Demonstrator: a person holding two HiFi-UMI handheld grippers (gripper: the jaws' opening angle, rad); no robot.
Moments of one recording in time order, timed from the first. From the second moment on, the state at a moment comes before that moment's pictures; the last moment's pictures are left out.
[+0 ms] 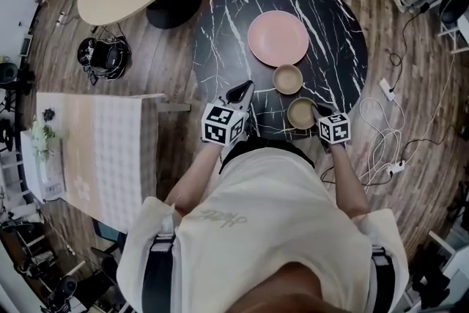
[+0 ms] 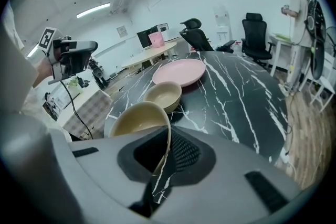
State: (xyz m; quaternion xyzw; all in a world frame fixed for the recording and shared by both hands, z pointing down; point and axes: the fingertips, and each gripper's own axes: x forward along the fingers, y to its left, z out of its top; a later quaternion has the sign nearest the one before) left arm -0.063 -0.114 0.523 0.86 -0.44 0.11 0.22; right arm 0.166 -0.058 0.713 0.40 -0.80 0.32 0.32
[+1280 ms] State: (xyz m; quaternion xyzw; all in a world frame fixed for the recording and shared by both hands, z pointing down) left arm -0.109 -0.139 0.523 0.82 -0.51 0.10 0.25; right arm 0.114 -0.174 0.695 0.35 -0.84 0.27 0.32
